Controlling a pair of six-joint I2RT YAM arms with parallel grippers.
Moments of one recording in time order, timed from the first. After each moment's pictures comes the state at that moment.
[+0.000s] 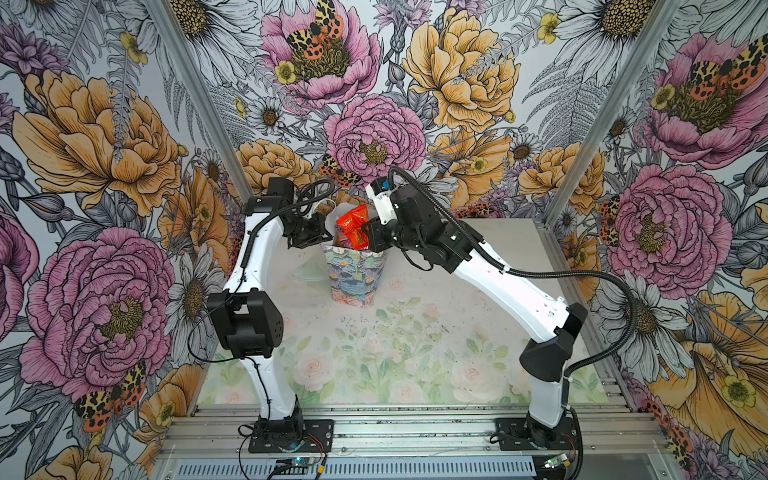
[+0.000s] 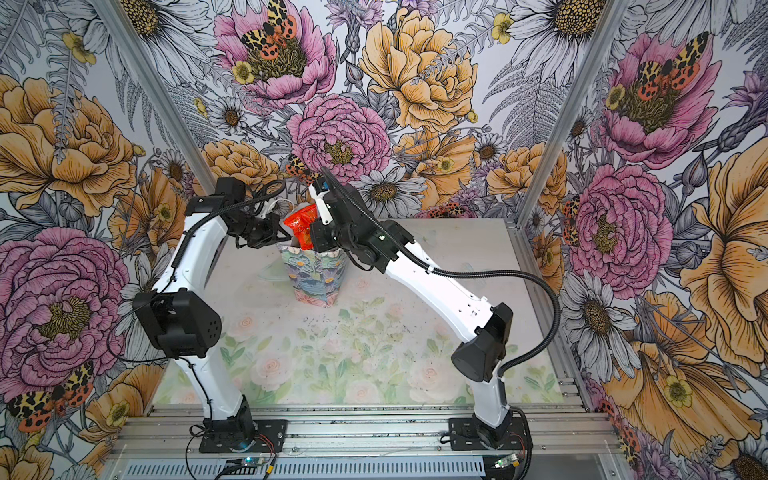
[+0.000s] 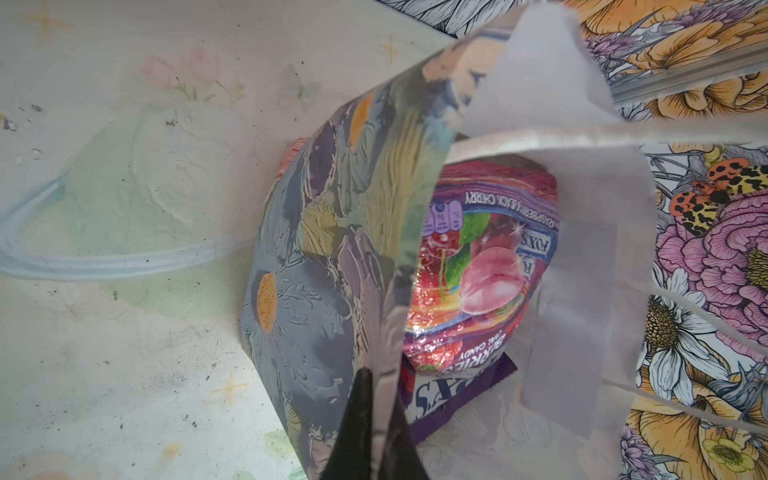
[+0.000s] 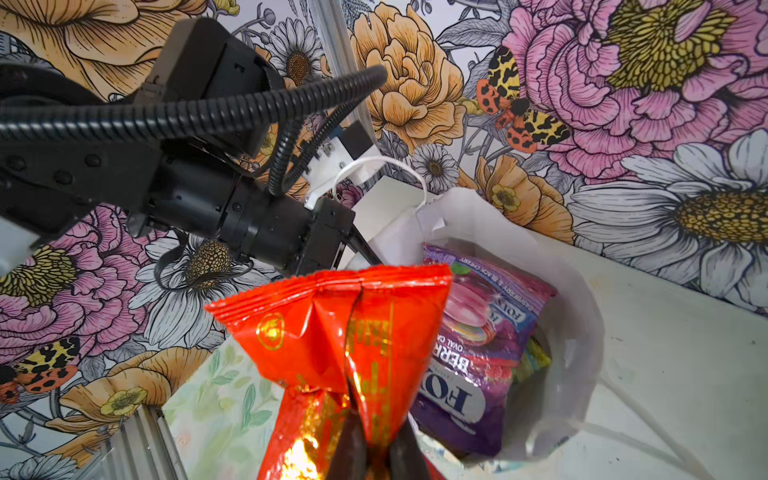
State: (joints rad) left arm 0.03 1.91 2.01 -1.23 0.53 -0.20; right arm 0.83 1.98 2.26 -0.72 -0.02 0.27
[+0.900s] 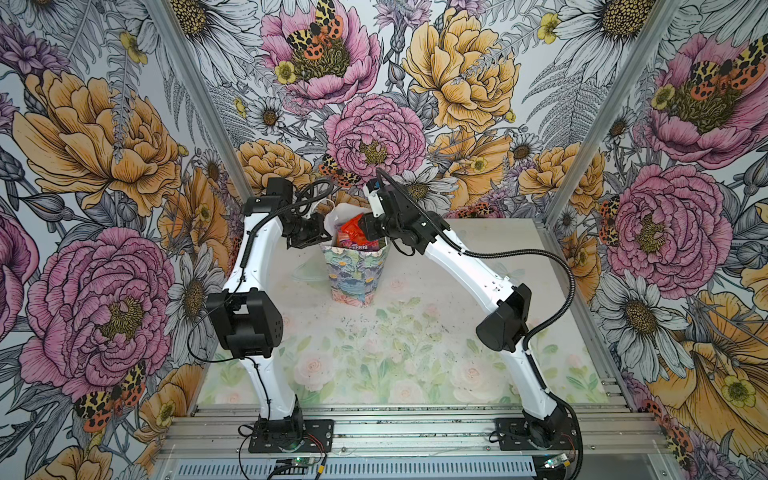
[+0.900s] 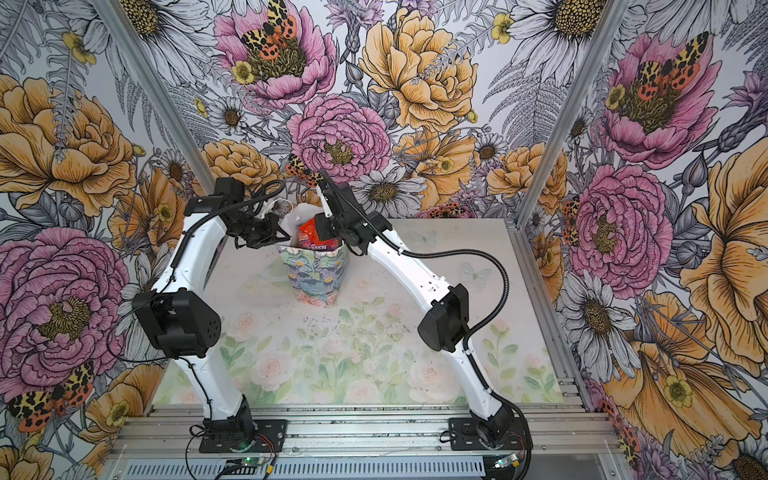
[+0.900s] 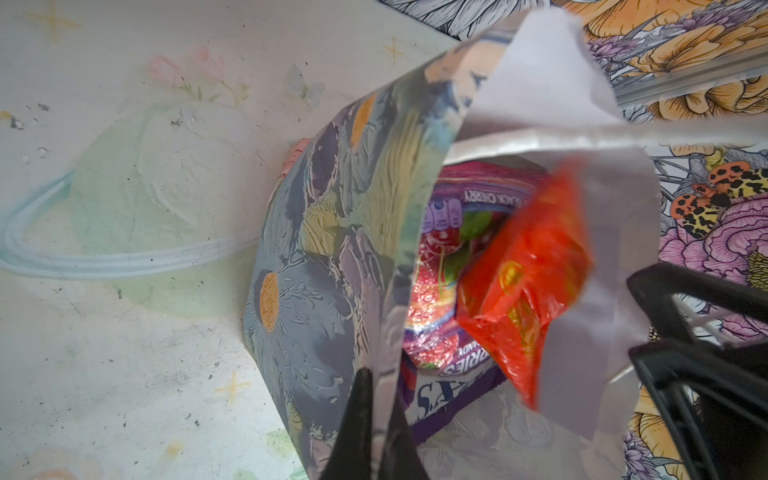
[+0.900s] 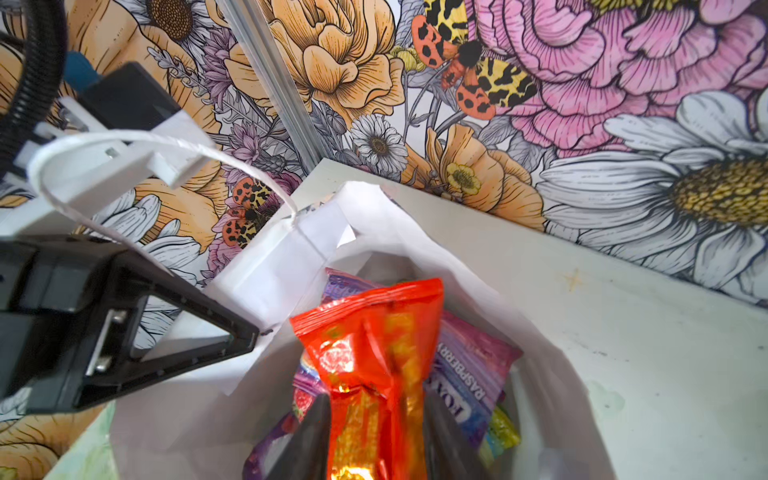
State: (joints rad) left arm 0.04 1.91 2.01 -1.23 0.53 -0.20; right arm 0.73 2.31 2.54 -0.76 -0.03 0.26
